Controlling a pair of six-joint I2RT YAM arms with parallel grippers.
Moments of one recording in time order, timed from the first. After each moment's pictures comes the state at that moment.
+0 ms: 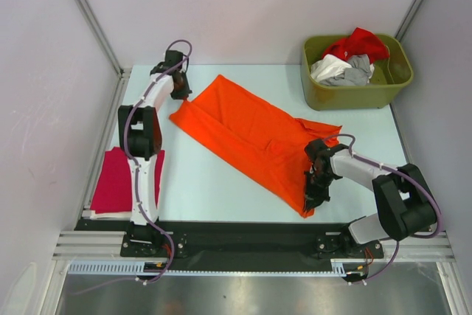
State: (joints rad) left arm -0.10 2.35 2.06 -0.68 -0.09 -0.31; right arm 0.41 1.43 0.69 -0.84 -0.25 0.57
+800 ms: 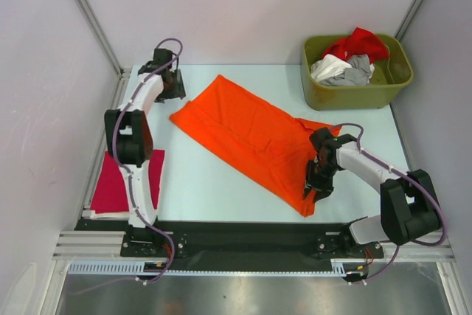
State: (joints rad) left arm -0.07 2.22 1.95 -0.73 -0.16 -0.26; right arm 0.36 1.41 0.80 -0.94 -0.21 0.57
